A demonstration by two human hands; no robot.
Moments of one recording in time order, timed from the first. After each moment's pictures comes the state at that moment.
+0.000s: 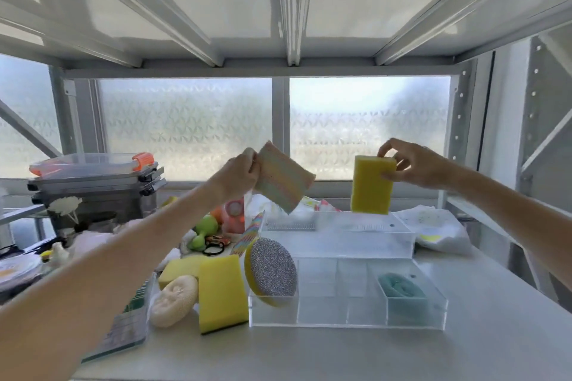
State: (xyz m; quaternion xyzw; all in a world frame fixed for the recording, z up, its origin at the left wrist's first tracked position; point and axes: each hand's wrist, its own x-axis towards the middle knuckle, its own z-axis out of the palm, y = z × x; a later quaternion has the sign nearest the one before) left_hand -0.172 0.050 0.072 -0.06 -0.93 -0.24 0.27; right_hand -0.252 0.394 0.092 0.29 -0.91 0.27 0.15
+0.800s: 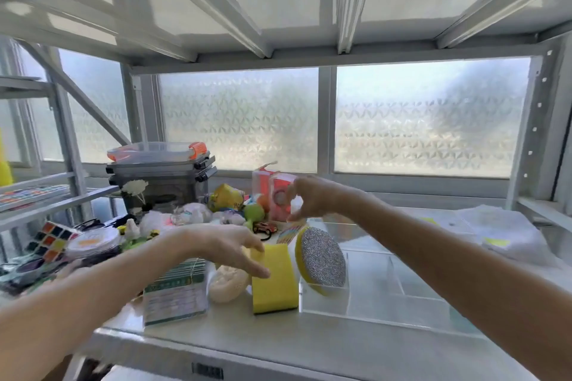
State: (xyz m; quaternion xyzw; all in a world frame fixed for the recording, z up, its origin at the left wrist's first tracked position) left_hand -0.065 0.002 0.013 0.04 -0.99 -0.07 -0.13; right_hand -0.194 0.160 0.048 0.49 -0.87 0.06 0.06
